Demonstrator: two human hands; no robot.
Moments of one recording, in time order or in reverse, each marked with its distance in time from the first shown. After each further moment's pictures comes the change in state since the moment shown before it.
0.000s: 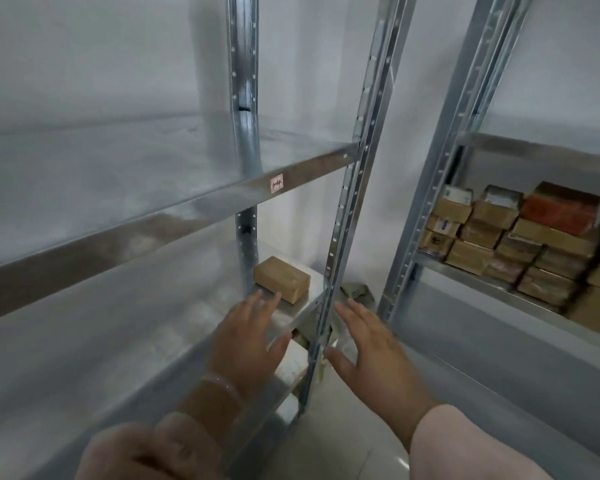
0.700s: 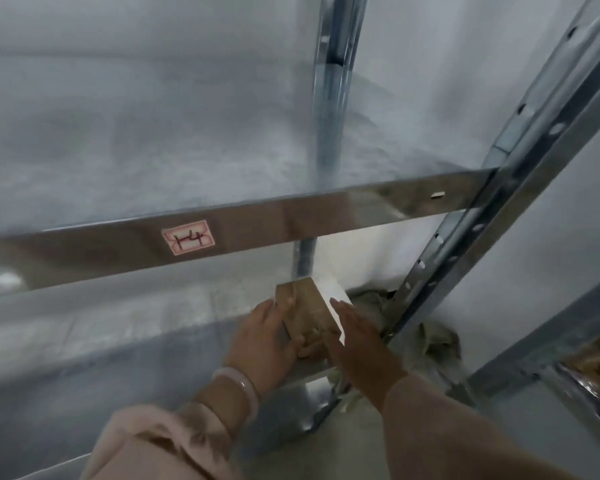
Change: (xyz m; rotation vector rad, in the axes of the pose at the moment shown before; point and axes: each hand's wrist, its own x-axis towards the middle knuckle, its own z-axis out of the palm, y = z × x) left_hand 0.163 0.002 0.112 -0.081 0.026 -0.551; right_hand 0.284 0.097 0.092 0.243 -0.485 -0.258
